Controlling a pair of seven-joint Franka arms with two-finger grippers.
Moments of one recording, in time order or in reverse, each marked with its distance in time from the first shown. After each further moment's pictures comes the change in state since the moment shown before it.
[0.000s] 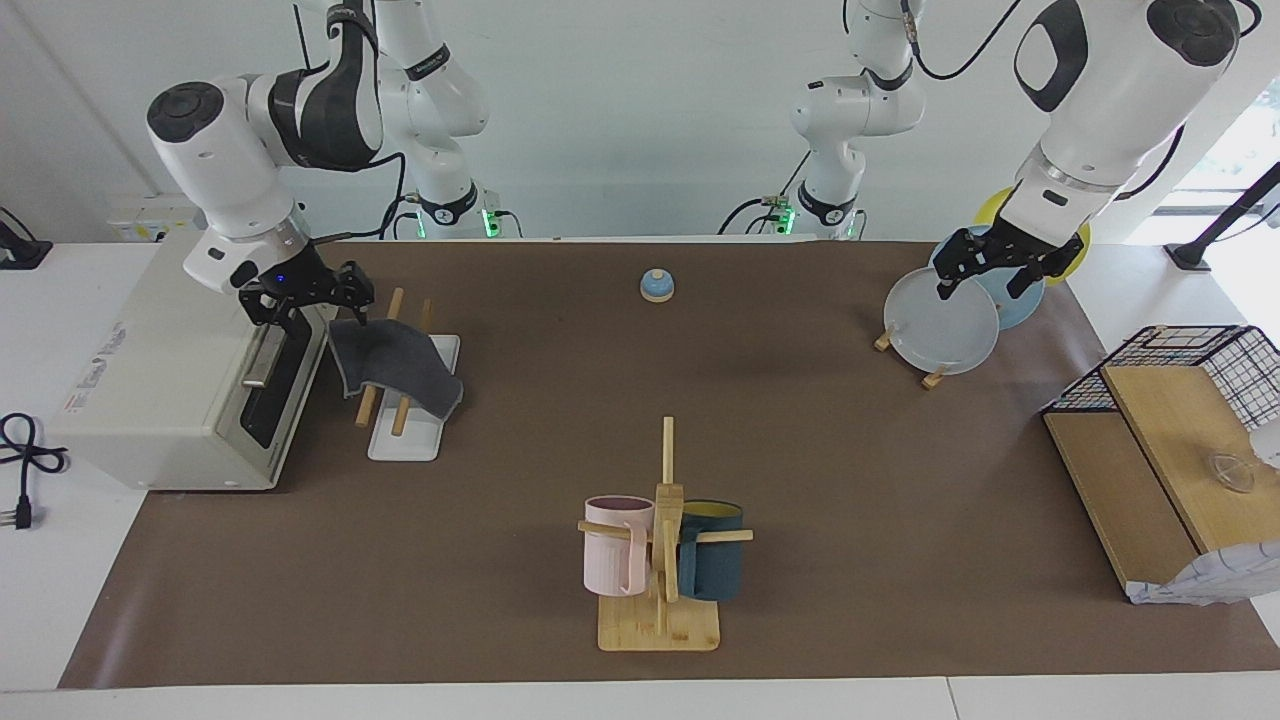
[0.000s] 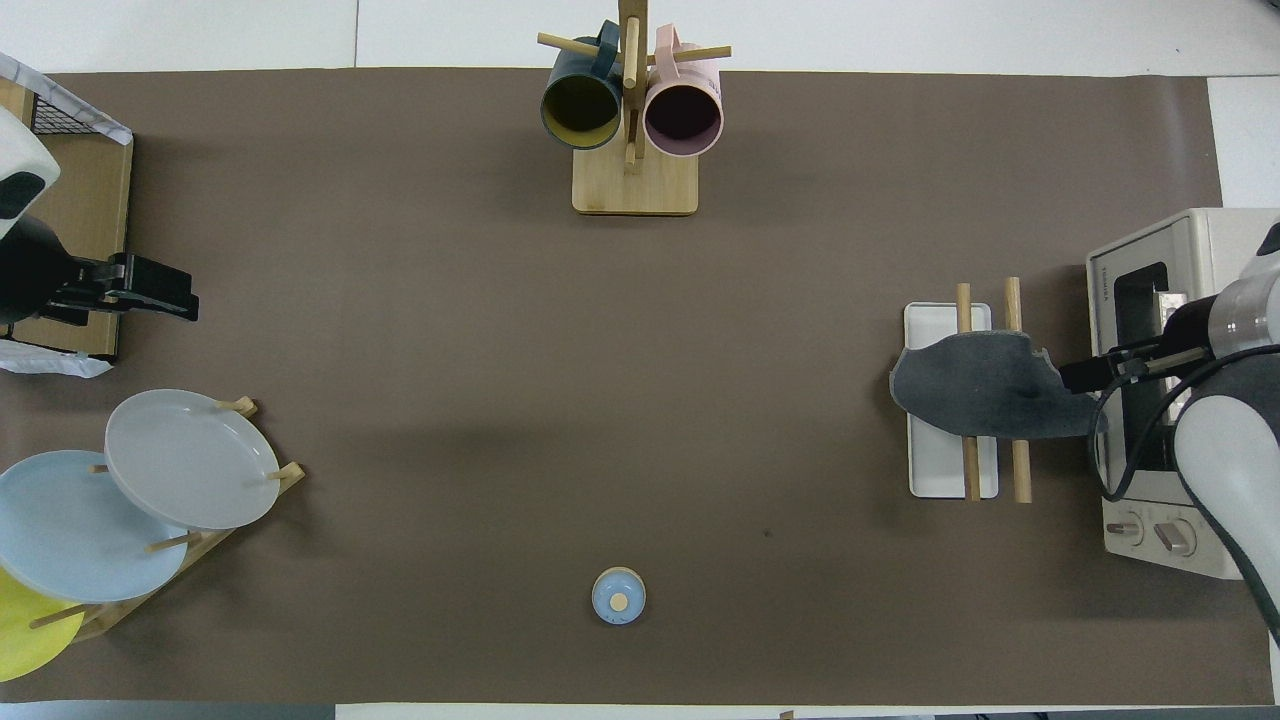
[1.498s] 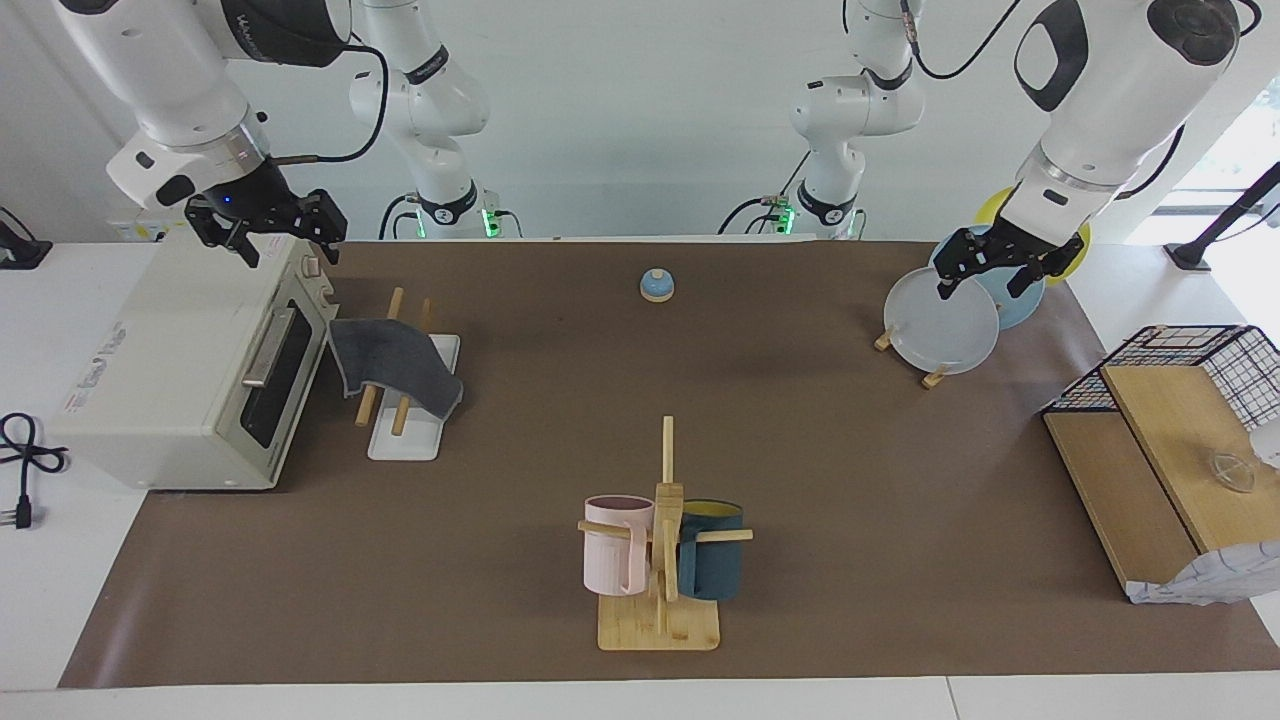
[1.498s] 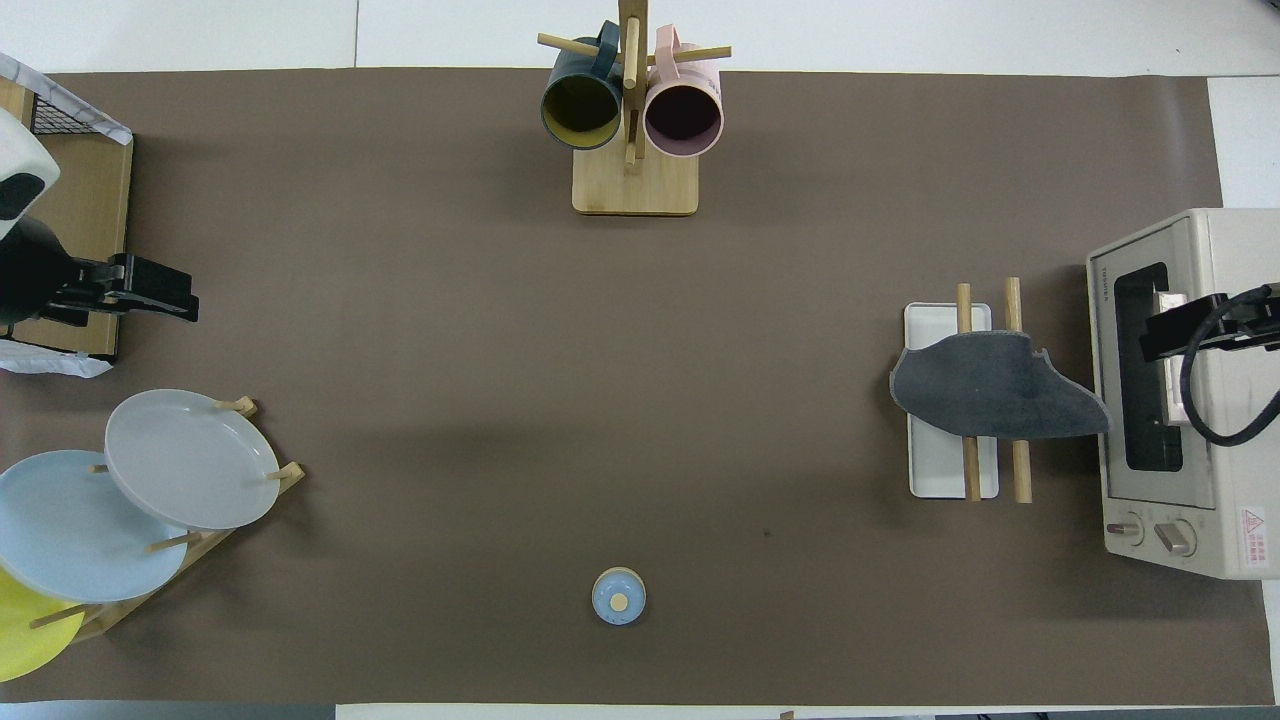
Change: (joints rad) left arm 0.000 0.000 0.000 0.000 0.000 0.000 0.000; right arm 0.038 0.096 0.003 0.418 -0.054 -0.411 0.219
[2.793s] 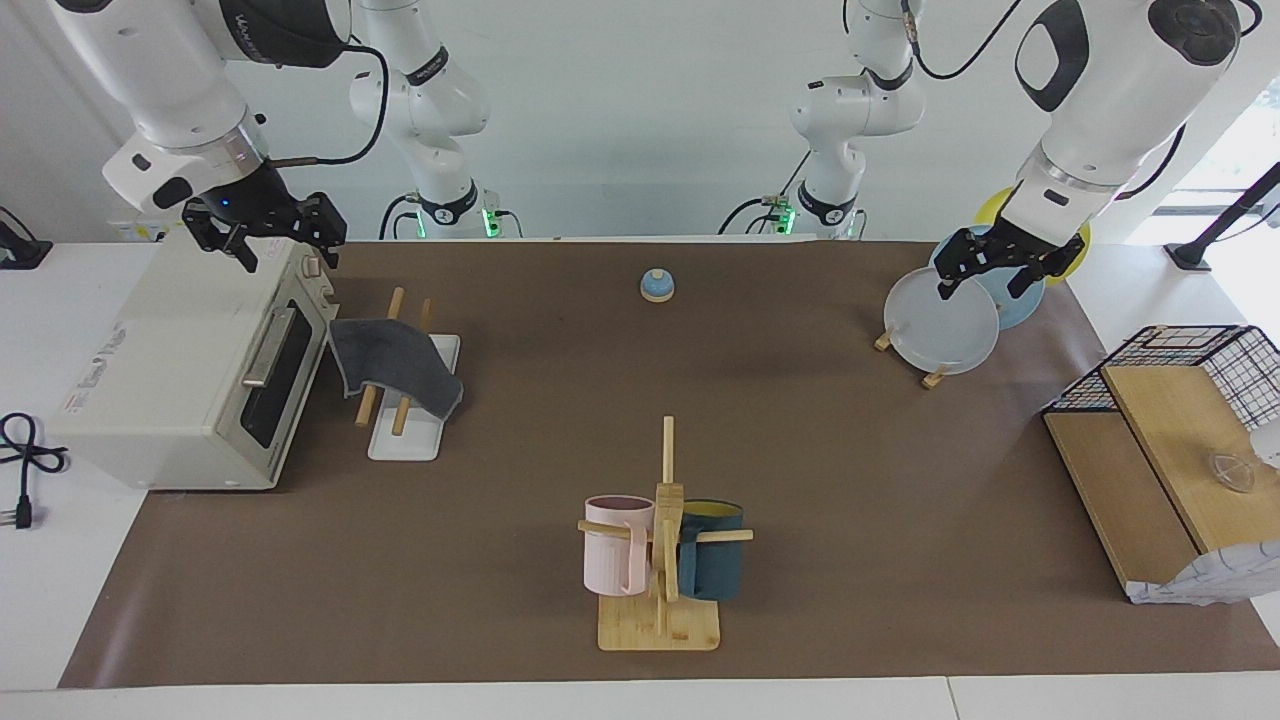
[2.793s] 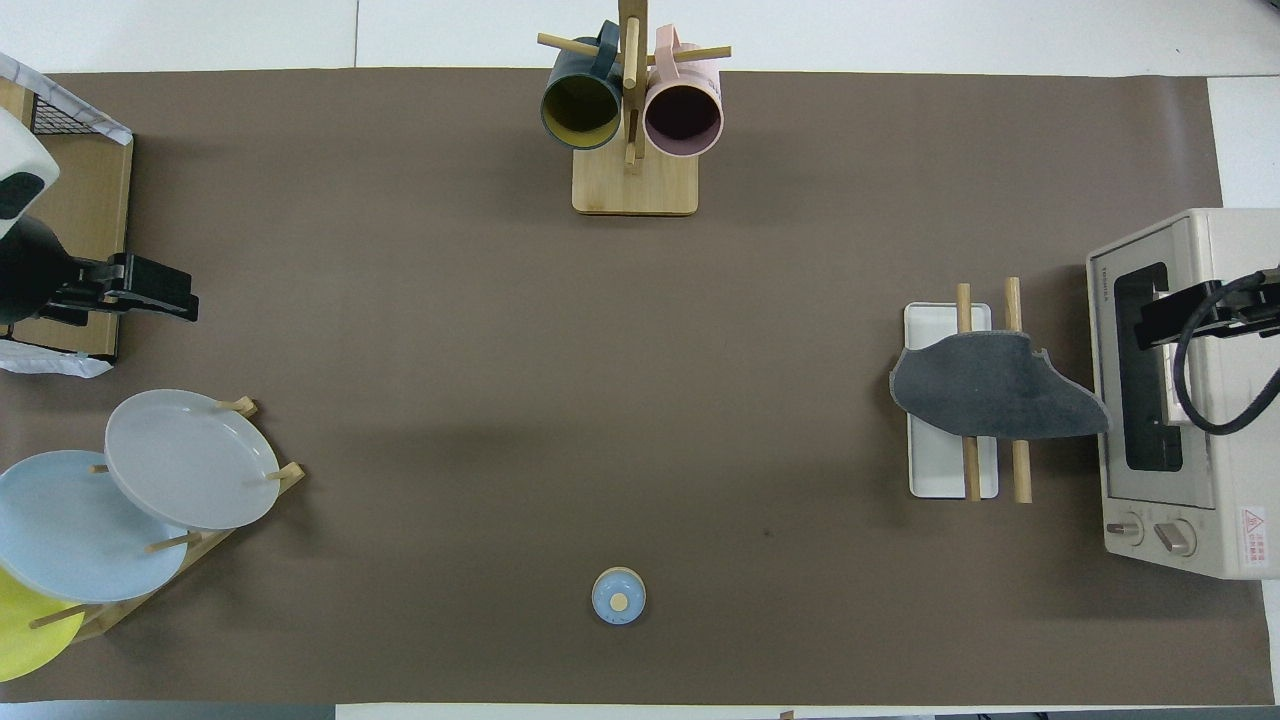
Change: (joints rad) left arm 0.000 0.000 0.000 0.000 0.000 0.000 0.000; right arm 0.002 0.016 0.016 0.026 0.000 0.000 0.000
